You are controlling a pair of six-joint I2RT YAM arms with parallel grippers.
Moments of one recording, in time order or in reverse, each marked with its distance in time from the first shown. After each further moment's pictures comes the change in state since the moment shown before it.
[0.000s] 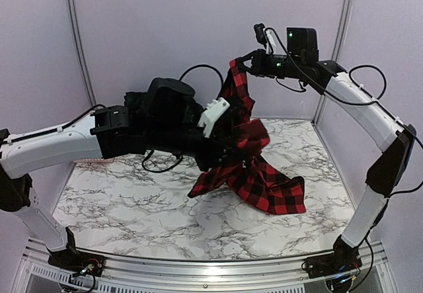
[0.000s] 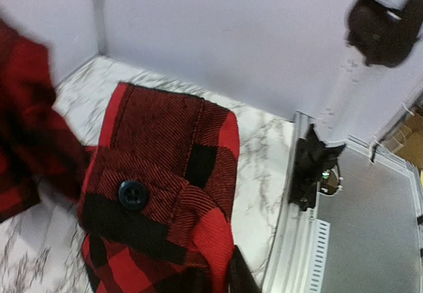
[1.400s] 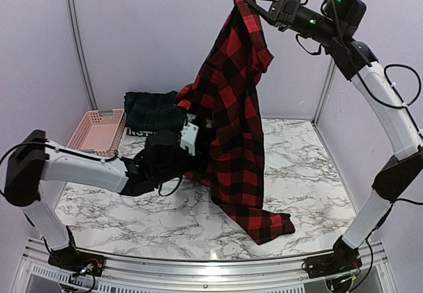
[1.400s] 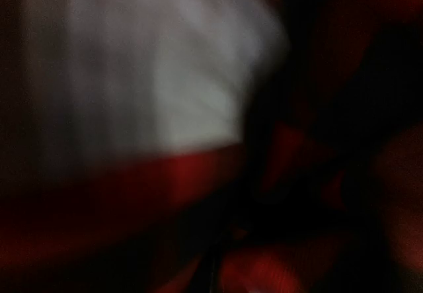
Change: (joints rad) left arm 0.089 0.147 -0.534 0.938 -0.333 -0.077; right arm 0.050 -0.059 0.276 0.257 -0.320 0.283
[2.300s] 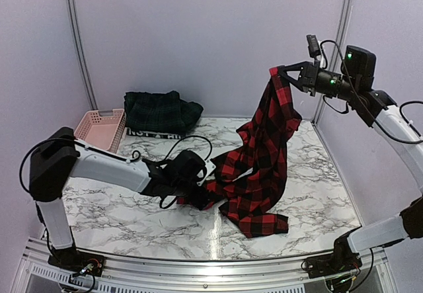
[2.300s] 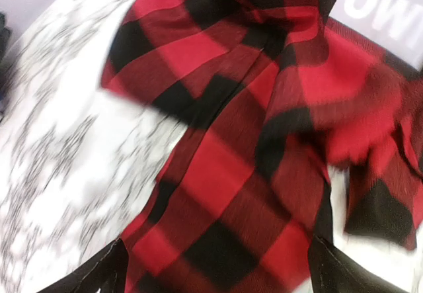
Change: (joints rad) left arm 0.000 0.101 0.063 -0.581 -0.022 0.180; right arm -0.255 -0.415 -0.780 -0.069 0.020 -0.031
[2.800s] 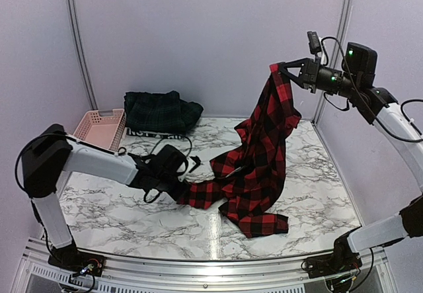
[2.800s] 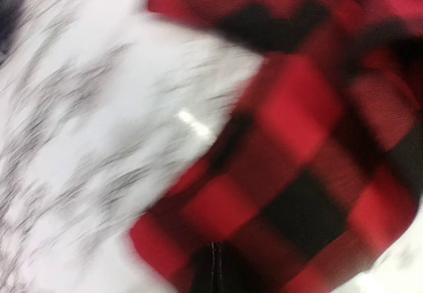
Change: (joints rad) left arm 0.101 0.057 0.000 -0.057 0.070 0.032; right arm 0.000 0.009 0.042 -0.017 -0.002 -0.002
